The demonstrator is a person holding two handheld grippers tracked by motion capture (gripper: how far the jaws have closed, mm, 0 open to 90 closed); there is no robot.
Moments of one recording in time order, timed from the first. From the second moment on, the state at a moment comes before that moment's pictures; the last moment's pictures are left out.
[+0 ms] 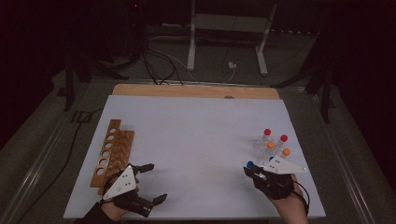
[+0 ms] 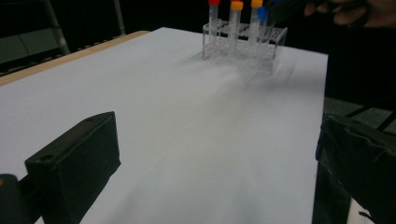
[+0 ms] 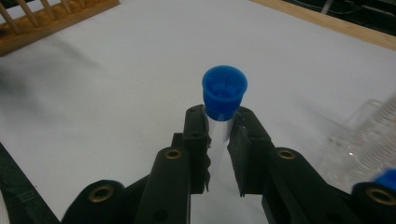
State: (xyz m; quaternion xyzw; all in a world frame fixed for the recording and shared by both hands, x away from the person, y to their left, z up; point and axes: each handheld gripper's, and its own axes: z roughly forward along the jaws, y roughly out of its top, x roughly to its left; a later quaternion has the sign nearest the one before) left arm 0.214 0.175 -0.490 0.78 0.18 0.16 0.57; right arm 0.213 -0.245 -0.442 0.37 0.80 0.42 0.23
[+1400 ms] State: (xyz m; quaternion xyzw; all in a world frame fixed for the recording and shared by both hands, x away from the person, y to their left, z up) left arm 0.265 0.013 -0.421 0.80 0.11 0.07 0.59; right arm 0.214 -0.214 -0.445 0.34 0.81 0.43 0.21
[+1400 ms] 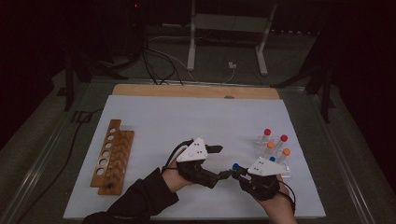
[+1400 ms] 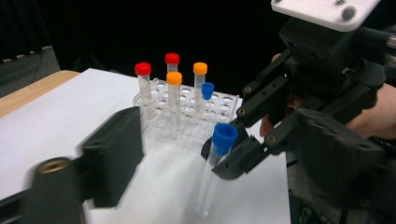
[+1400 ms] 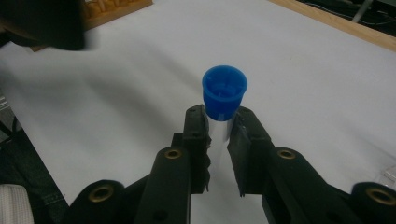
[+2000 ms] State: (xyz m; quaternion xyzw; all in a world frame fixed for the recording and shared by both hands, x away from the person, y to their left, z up) left arm 0.270 -0.012 -0.432 0.82 0.10 0.07 0.56; right arm 0.215 -0.214 -0.444 0.34 0.81 0.43 0.21
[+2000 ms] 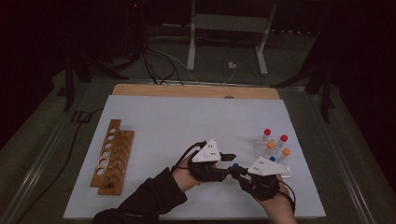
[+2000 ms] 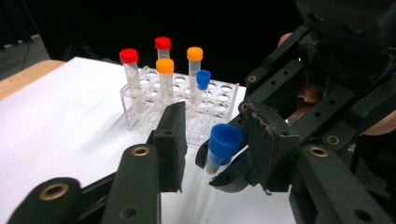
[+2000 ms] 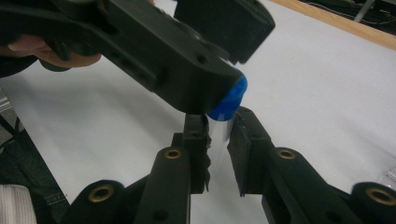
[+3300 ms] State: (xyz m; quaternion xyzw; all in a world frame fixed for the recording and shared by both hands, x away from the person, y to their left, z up) left arm 0.277 0.001 -0.420 0.84 0.10 0.10 0.53; right arm 0.216 -0.224 -0.443 0.37 0.78 0.46 0.21
